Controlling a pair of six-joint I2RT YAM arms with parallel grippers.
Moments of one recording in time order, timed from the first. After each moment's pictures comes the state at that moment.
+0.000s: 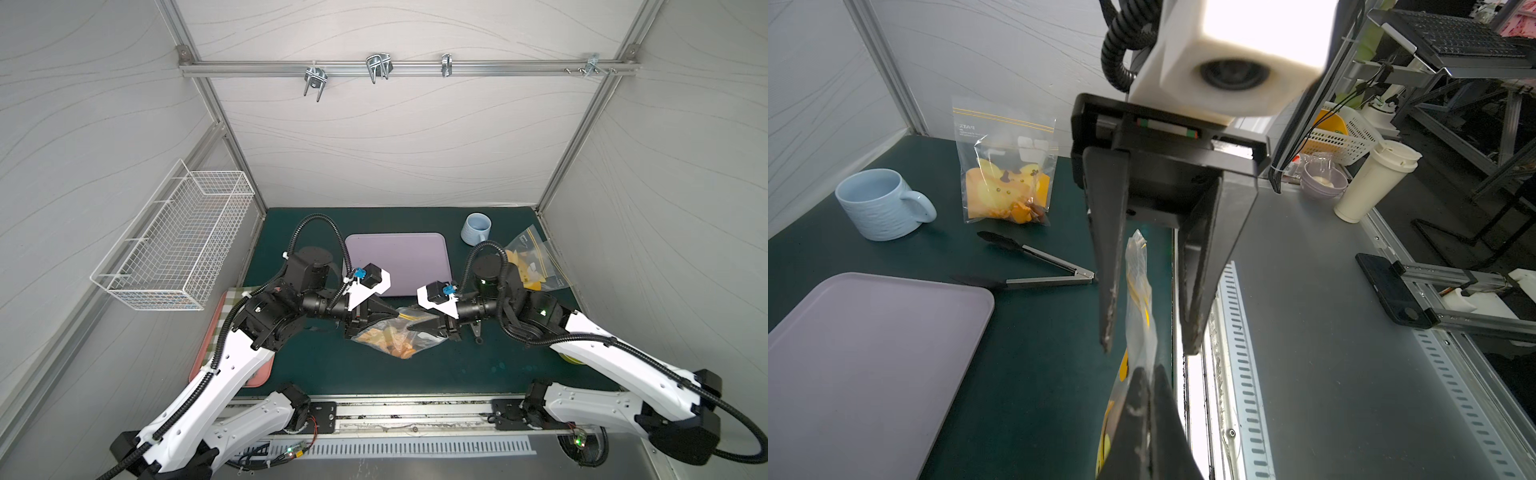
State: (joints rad) left arm -0.60 0.93 1.15 -0.77 0.87 0.31; right arm 1.00 1.08 1.09 -0.40 -0.61 -0.37
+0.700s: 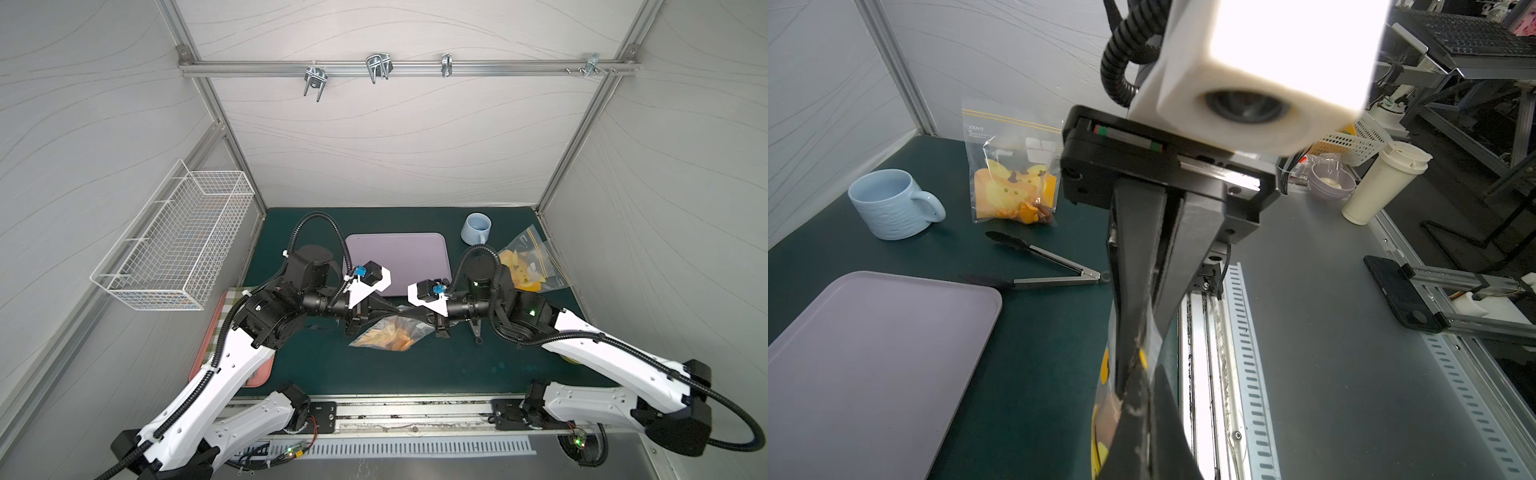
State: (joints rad) left arm -0.60 0.94 1.16 -0.77 0.85 0.31; right arm 1.03 1.11 1.09 -0.32 -0.54 -0.35
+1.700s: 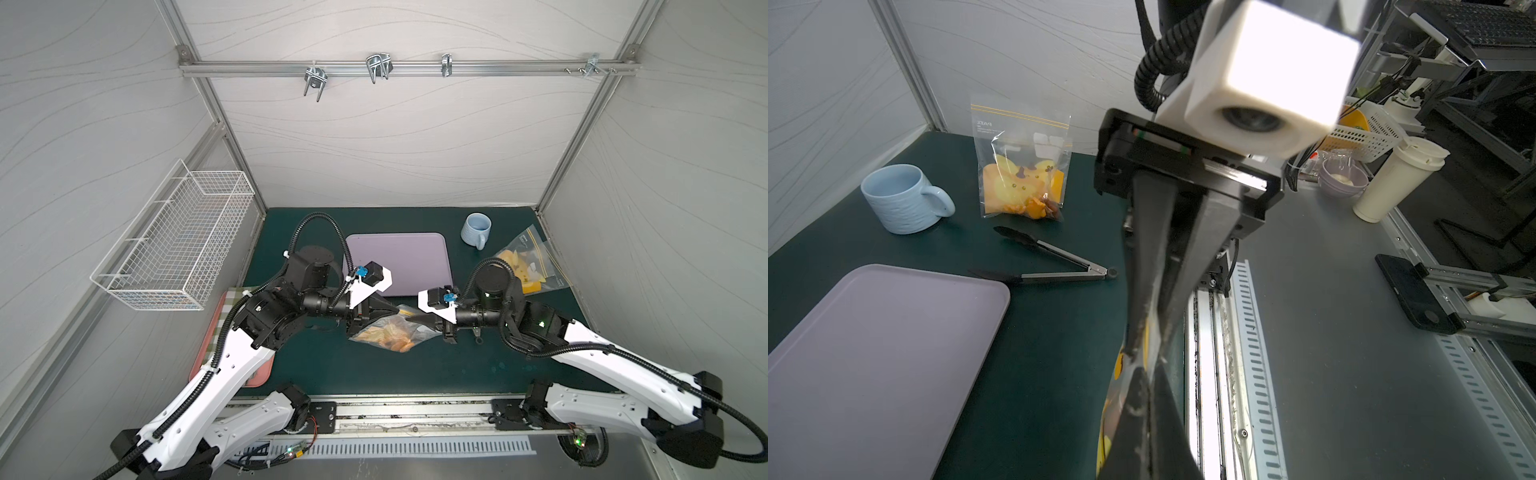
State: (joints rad) left arm -0.60 0.94 1.16 -0.77 0.82 0.31; right arm 1.03 1.00 0.96 -0.27 -0.48 -0.33
